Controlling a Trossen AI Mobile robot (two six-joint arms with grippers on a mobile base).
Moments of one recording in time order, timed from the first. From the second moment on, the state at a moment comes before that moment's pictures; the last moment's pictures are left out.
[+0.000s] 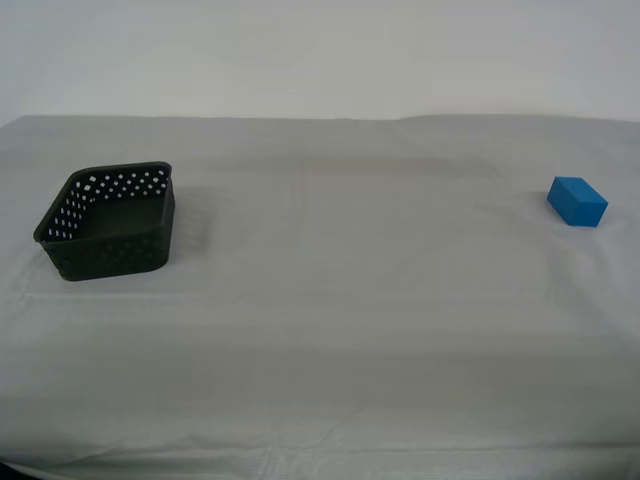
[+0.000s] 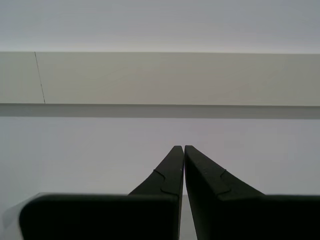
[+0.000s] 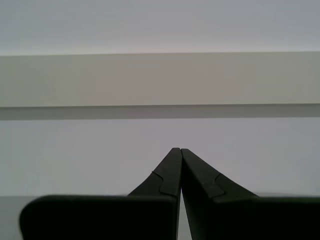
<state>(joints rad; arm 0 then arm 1) 0.00 1.05 0.52 0.62 -0.01 0.00 0.00 1.05 0.52 0.61 -0.01 0.00</state>
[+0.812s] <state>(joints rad) 0.00 1.05 0.52 0.56 -0.01 0.00 0.00 1.05 0.52 0.44 0.00 -0.06</state>
